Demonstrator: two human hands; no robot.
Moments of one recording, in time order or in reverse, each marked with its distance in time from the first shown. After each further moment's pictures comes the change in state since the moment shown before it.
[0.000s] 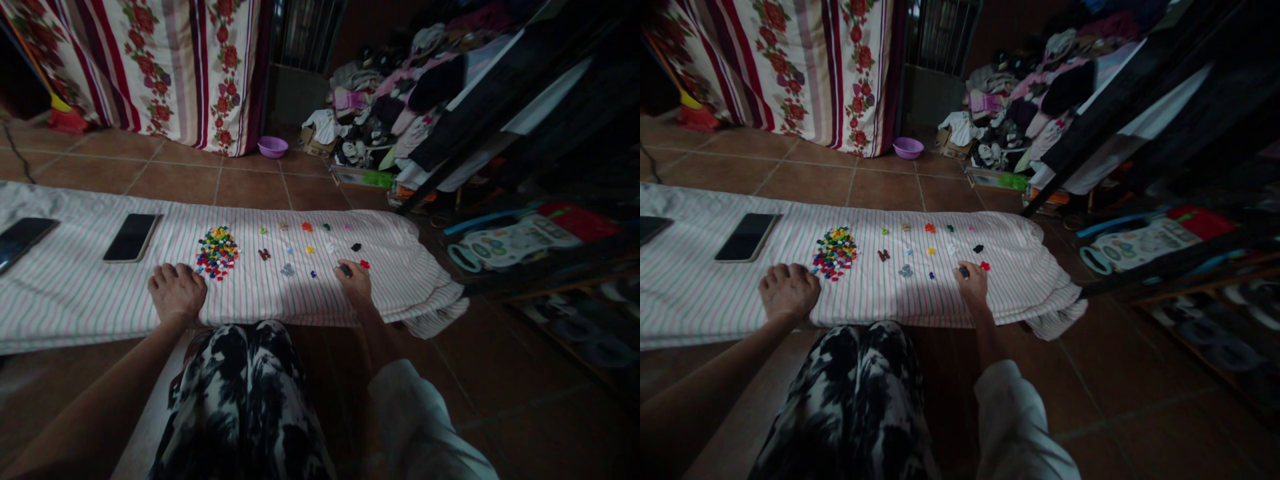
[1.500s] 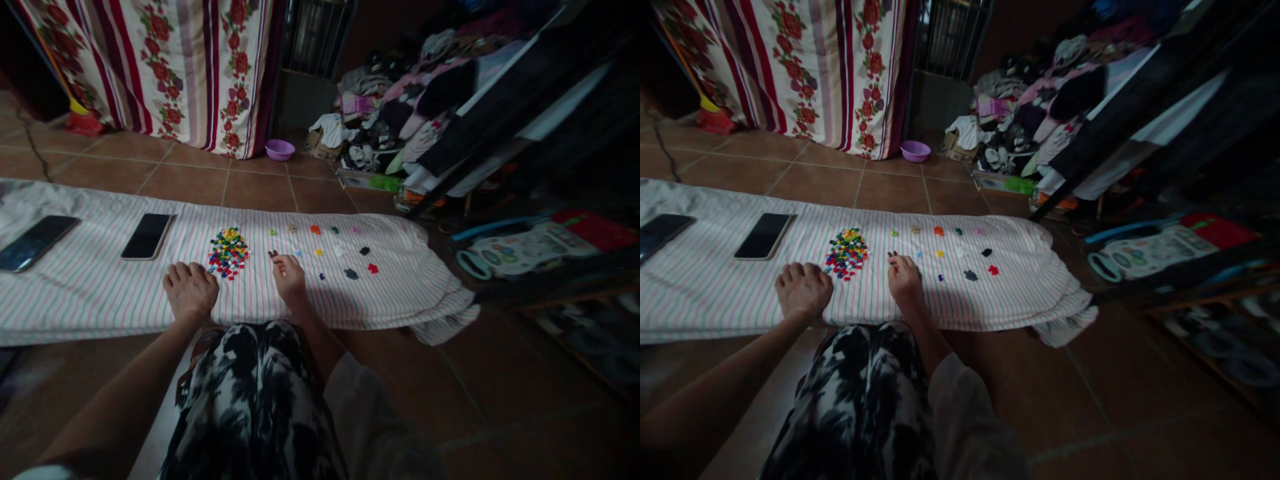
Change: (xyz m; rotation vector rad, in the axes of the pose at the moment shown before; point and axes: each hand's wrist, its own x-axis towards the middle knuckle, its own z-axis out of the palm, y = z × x) left_hand 0.000 0.000 -0.004 0.009 0.001 -0.003; right_hand -0.029 -0.177 0.083 0.324 -0.192 -0.151
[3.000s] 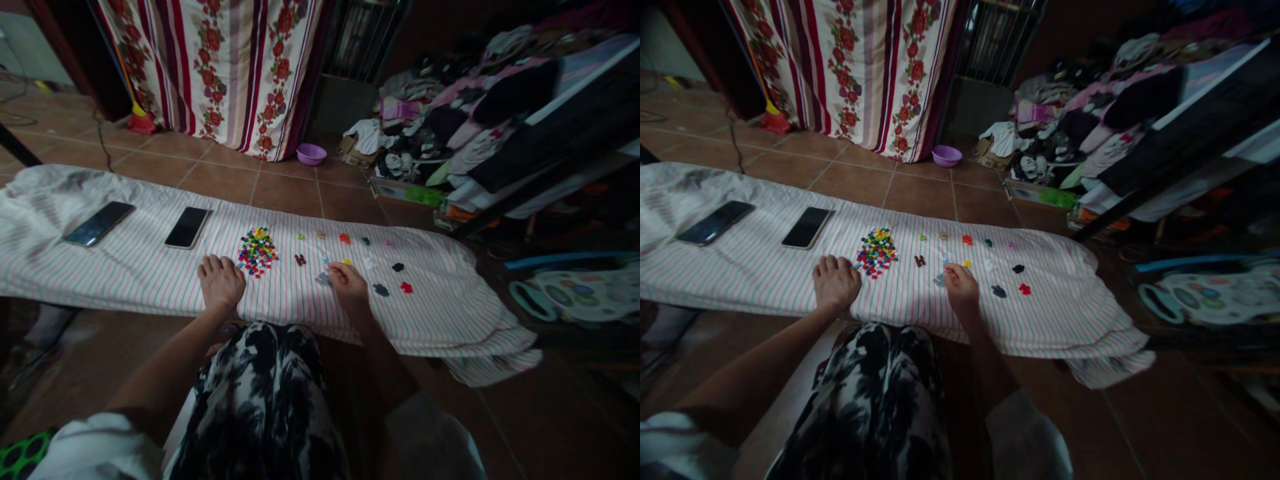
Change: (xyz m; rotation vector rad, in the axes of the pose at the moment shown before) left_hand 0.002 0.001 0.000 -0.004 -0.022 -0.023; right_hand 0.006 0.029 -0.065 0.008 0.045 0.026
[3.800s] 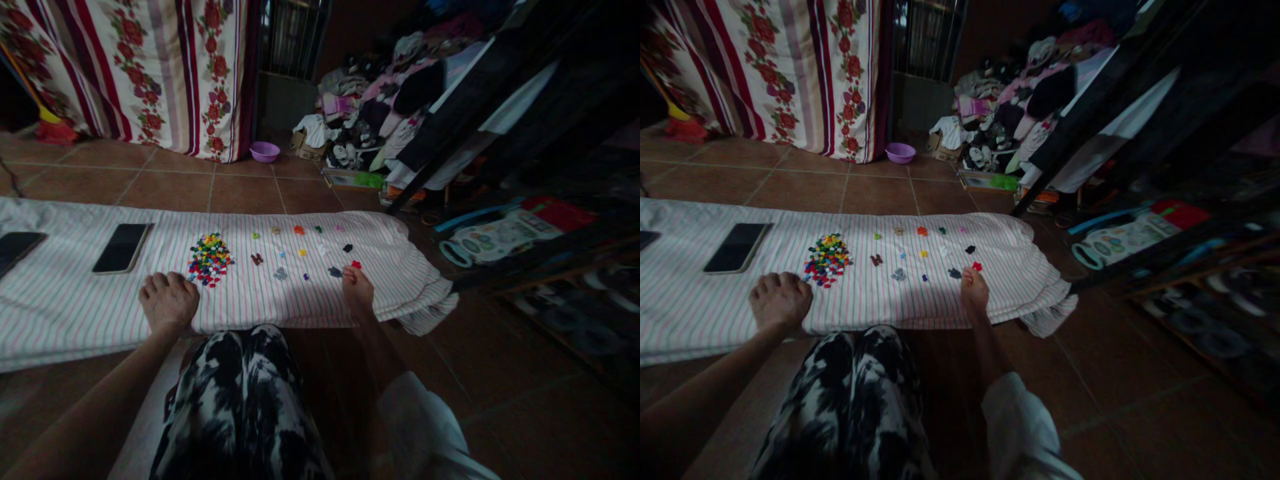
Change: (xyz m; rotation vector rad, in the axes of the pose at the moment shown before) left_hand -0.003 0.000 0.001 0.048 0.011 0.036; right_hand -0.035 0.116 -0.087 -0.246 0.286 0.373
